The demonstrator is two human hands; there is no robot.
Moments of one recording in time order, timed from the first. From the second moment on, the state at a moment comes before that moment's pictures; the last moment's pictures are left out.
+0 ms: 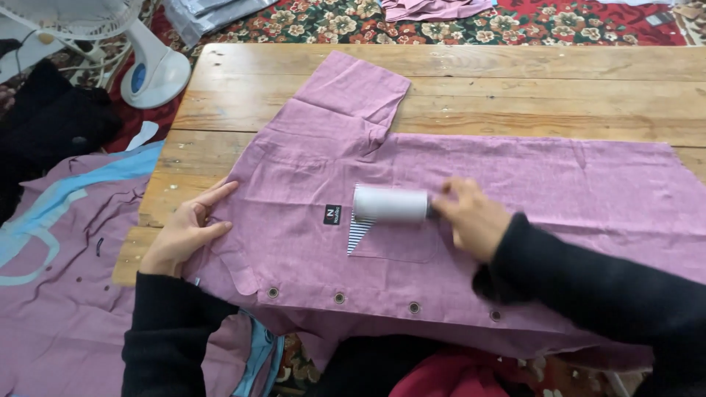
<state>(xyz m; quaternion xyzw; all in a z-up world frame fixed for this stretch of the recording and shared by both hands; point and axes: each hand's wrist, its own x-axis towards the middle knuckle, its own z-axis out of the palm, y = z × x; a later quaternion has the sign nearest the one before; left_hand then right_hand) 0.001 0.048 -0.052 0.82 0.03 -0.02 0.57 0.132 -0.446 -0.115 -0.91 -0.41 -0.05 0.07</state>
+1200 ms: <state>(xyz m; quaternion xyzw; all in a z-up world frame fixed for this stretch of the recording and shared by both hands) 0.008 0.059 -0.081 0.77 0.09 0.12 0.62 0.184 -0.221 -0.125 -0.90 -0.42 -0.09 0.06</state>
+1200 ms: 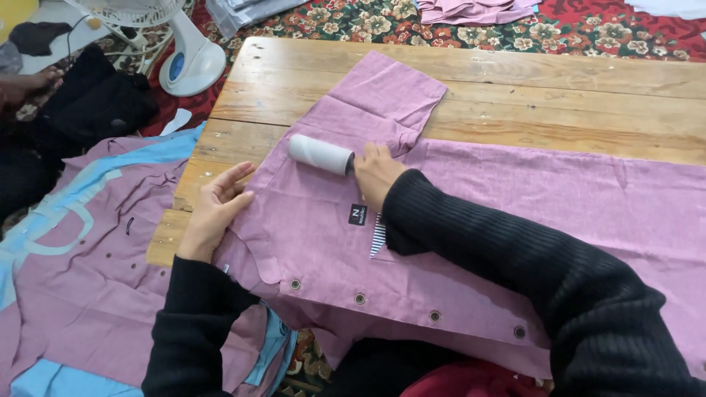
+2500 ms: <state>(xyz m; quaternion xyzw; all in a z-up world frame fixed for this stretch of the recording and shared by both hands) 0.003 0.052 -0.070 0.78 0.11 0.10 0.61 0.045 -0.302 -0.072 -0.83 -0.54 -0.15 0.03</state>
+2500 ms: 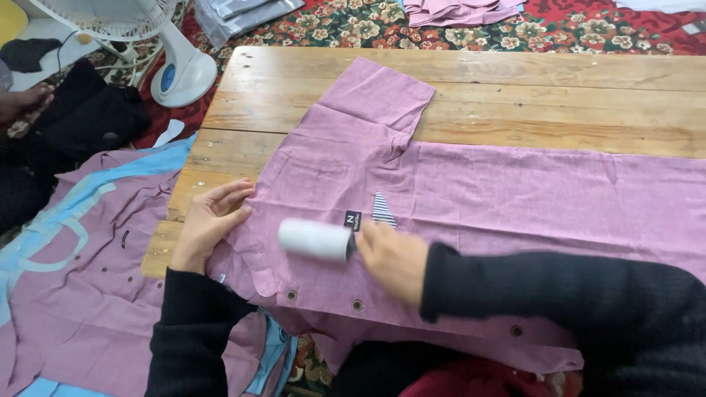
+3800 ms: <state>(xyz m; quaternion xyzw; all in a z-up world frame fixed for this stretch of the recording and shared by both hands) 0.005 0.051 -0.066 0.82 0.09 0.08 0.56 0.113 -0.514 -0.061 -0.90 -0.39 0.12 0.14</state>
